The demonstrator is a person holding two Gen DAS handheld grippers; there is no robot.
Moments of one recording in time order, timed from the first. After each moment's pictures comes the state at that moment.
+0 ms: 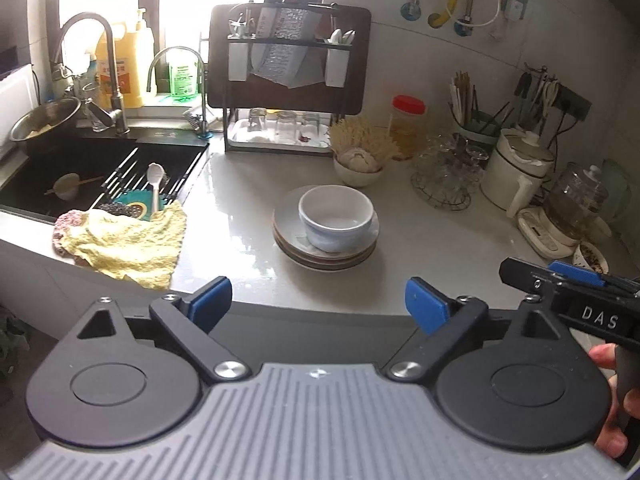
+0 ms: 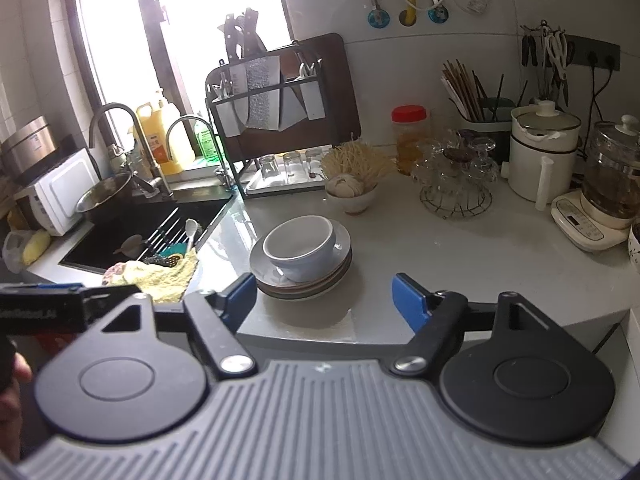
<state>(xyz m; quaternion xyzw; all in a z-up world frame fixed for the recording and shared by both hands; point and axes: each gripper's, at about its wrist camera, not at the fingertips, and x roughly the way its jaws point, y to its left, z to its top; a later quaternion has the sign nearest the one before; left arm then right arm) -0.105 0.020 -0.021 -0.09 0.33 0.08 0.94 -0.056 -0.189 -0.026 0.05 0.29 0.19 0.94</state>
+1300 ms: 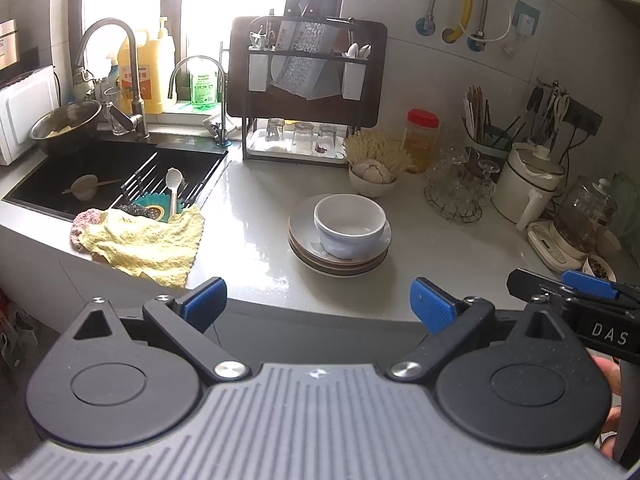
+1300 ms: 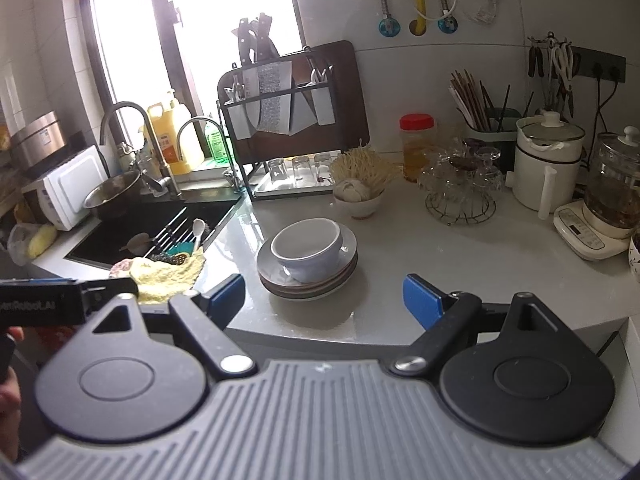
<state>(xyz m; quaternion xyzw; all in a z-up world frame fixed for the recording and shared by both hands) -0.127 0.017 -0.018 -0.09 0.31 0.10 0.94 -0.071 -0.191 -0.021 0.04 0.28 0.21 0.94</state>
